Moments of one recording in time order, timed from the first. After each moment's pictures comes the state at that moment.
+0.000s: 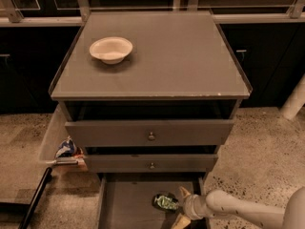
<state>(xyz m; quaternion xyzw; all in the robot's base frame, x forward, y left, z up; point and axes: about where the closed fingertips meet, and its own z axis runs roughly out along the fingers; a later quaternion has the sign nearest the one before) 0.460 -0.130 0.223 -0.54 0.77 0.19 0.28</state>
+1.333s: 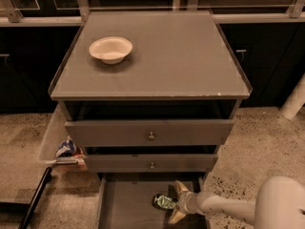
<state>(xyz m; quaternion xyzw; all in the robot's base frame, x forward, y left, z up) 0.517 -0.130 0.163 -0.58 0.75 0.09 0.32</state>
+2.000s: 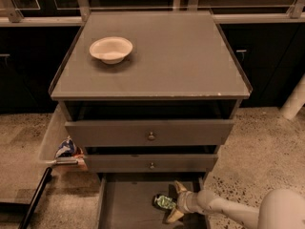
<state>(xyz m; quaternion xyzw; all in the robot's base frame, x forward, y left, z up) 0.521 -0.123 0.147 -0.57 0.75 0.13 0.33</state>
